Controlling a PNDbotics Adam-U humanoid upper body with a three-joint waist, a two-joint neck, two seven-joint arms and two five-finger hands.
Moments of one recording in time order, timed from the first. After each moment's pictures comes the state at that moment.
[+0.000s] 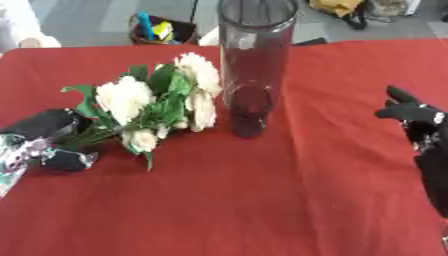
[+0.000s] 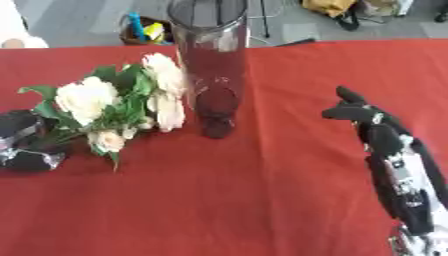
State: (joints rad) left arm -0.63 0.70 -0.20 -1.42 -0.79 0.07 -0.42; right arm -0.28 -0.17 0.00 -1.98 0.06 -0.32 0.20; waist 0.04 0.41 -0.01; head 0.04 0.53
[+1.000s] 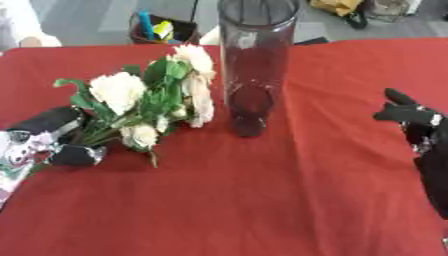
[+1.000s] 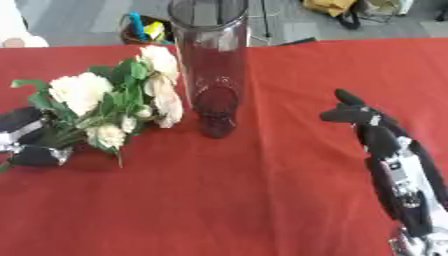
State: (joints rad) left arm -0.65 0.69 -0.20 -1.43 -0.73 0.12 -0.45; right arm -0.28 -0.17 0.01 -1.98 0.06 -0.31 0.21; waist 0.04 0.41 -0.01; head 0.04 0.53
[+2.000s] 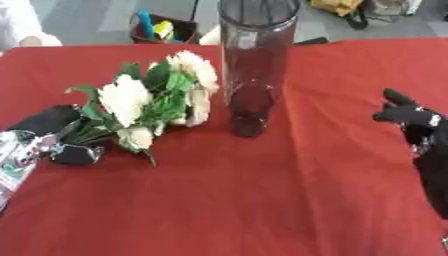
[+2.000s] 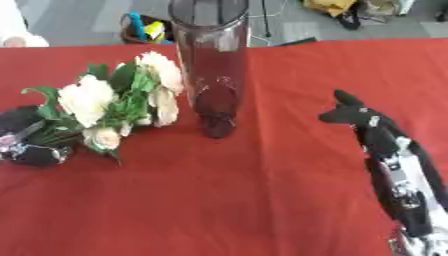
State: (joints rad) left arm -0.67 0.68 -0.21 -1.38 -0.83 0.06 -0.37; right arm -0.28 -0.17 0.01 -1.98 0.06 -0.31 0.22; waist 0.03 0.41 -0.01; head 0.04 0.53
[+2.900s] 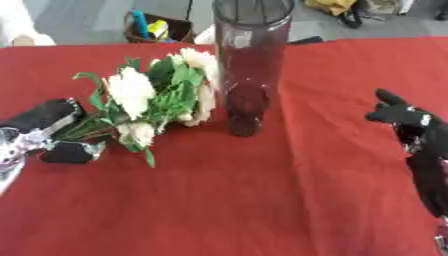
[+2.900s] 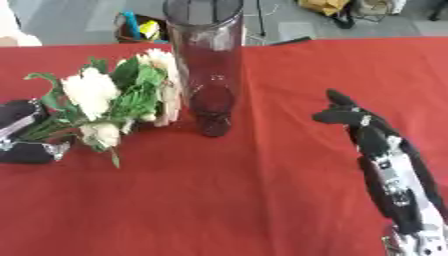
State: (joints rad) left arm -0.63 0.71 -0.19 -1.53 -0.68 0.10 -0.40; right arm -0.27 -0.17 0.01 -1.98 0.07 -0.31 0.22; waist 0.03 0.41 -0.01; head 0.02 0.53
